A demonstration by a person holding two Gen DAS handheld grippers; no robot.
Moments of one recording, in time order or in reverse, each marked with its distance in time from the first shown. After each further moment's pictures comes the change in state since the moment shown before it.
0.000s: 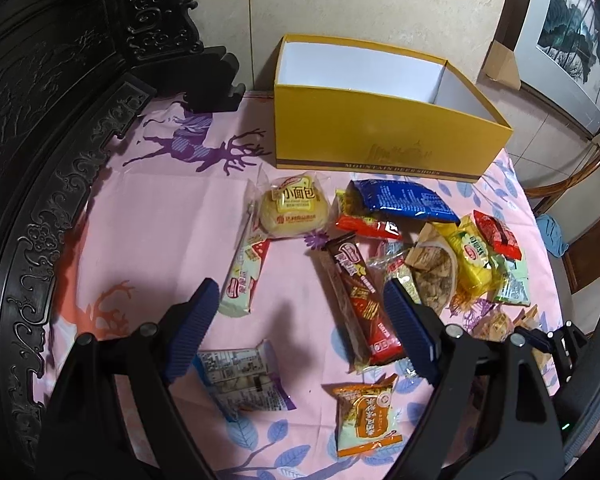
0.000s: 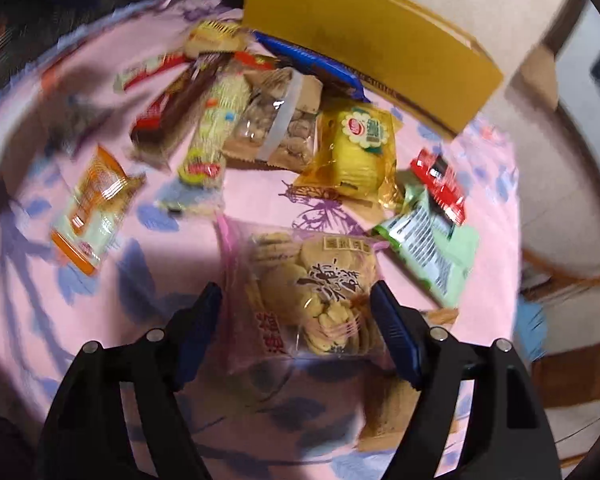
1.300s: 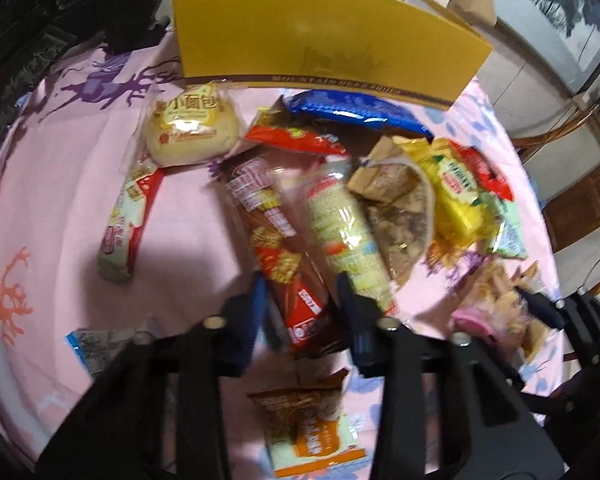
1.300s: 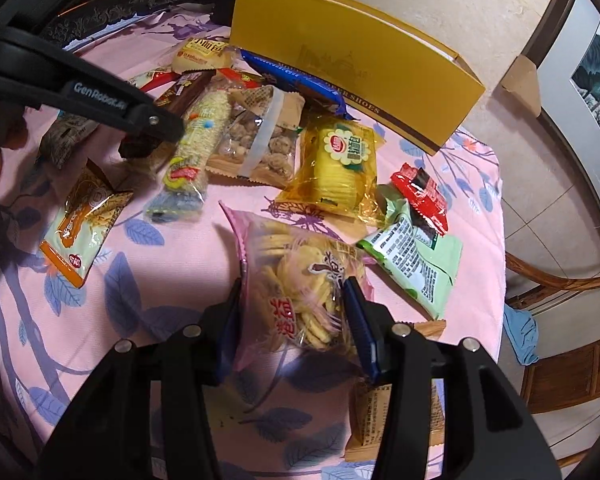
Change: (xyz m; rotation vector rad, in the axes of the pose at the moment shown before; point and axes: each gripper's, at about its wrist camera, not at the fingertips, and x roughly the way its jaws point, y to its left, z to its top) left arm 0.073 -0.045 -0.034 0.053 0.166 -0.147; right arm -0.008 -0.011 -0.001 0.046 -0.057 -0.017
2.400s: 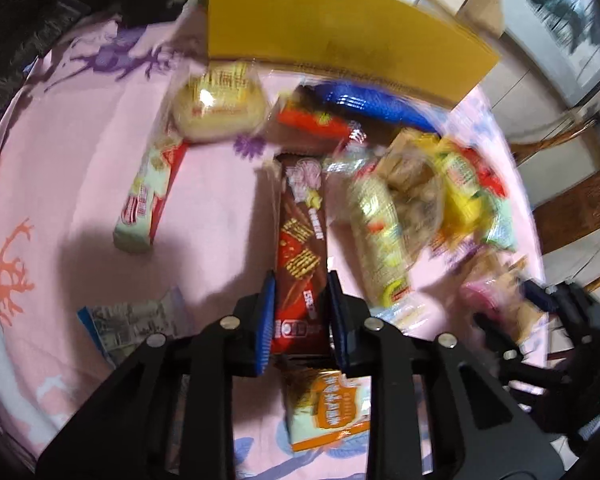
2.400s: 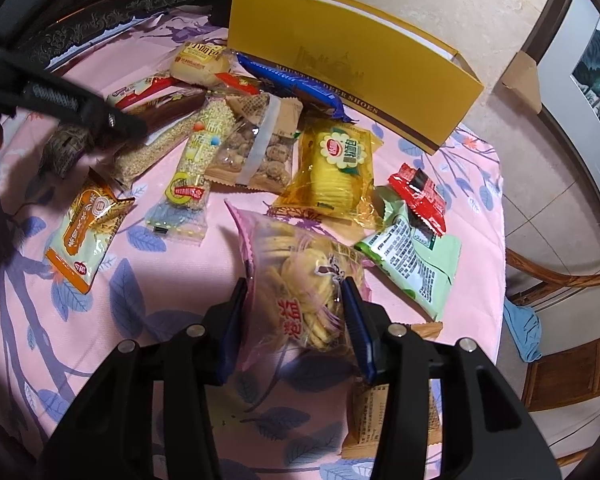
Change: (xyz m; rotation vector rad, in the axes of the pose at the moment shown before) left arm -0.004 0.026 -0.007 -0.052 0.058 -0.042; right arm -0.003 -0.002 0.006 0.012 0.013 0.015
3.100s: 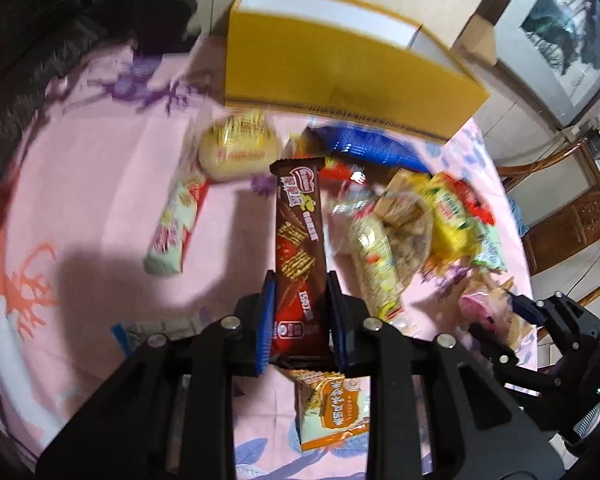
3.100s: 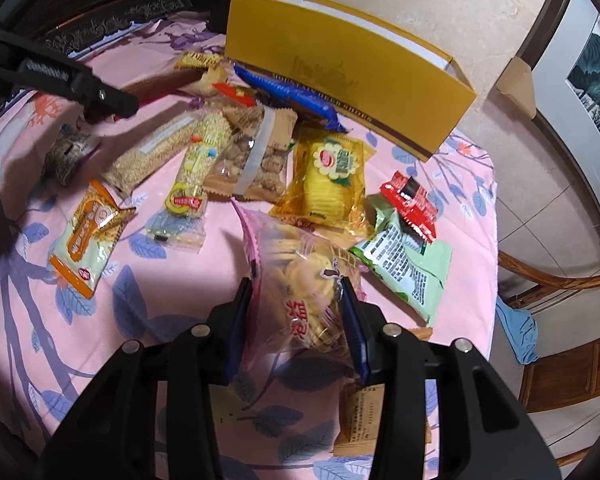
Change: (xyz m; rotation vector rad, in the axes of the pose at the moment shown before) left arm -0.044 0.005 0.009 0.002 -0.133 -0.025; right arm -0.012 -0.004 0.005 0.004 -0.021 -0.007
